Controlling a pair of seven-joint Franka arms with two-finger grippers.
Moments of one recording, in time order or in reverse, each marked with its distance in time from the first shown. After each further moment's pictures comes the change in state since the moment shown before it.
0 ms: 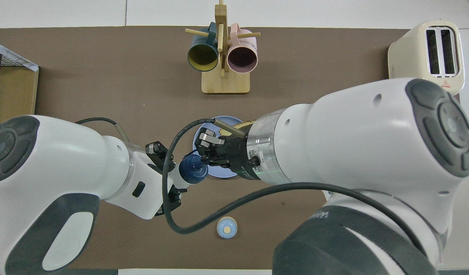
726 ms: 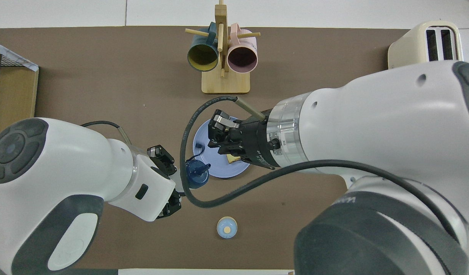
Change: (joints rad) left arm -0.001 -0.002 -0.002 -0.023 0.002 -0.012 0.001; right arm -0.003 -0.004 -0.040 0.013 -0.001 0.013 -0.001
